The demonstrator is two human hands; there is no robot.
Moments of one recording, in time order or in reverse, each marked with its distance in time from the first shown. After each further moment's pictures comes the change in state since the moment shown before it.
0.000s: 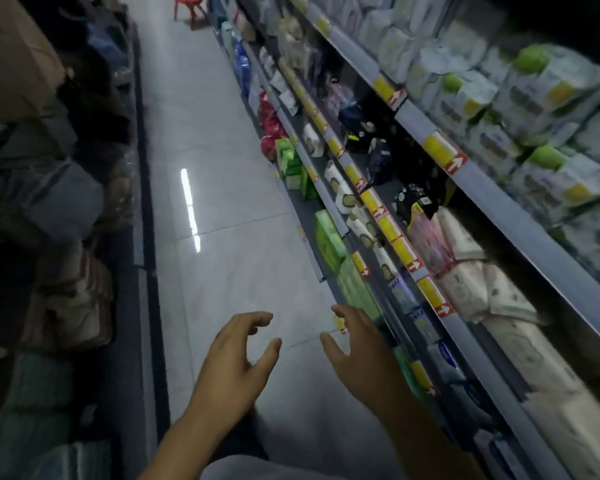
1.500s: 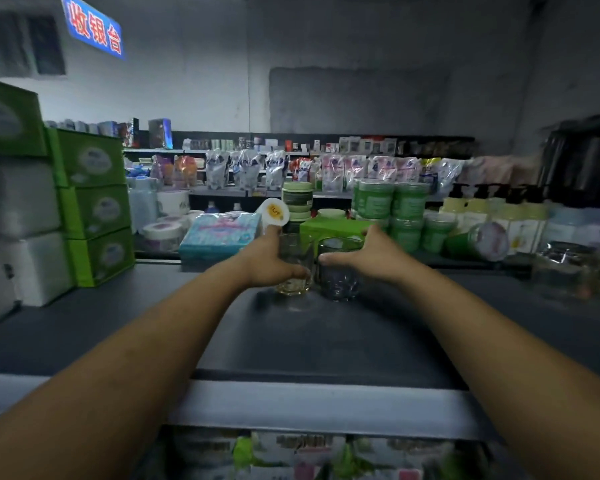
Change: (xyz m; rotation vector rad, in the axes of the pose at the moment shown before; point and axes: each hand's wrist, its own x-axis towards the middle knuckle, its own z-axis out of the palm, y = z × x) left_hand 0.240 0.691 0.217 0.110 -0.794 1.156; right_hand -0.038 0.027 -0.601 0.006 1.104 0.715
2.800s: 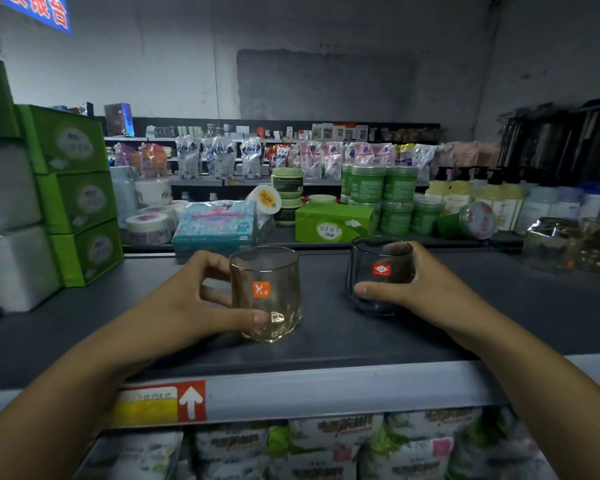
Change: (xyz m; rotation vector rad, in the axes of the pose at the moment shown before) left_hand -0.128 -0.058 -0.060 -0.395 -0.098 0.018; right_hand -0.089 0.027 0.013 0.309 0.065 -0.026
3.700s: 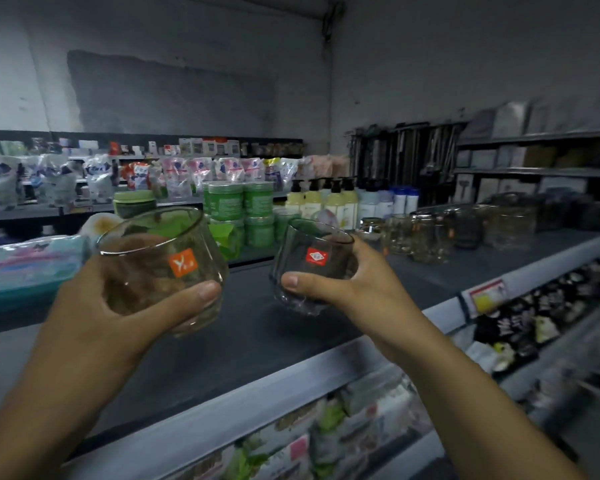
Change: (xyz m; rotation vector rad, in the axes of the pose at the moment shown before) left_hand 0.012 0.082 0.099 -0.271 0.219 0.397; right_hand -0.075 -0.015 -0.076 0.262 0.309 -0.038
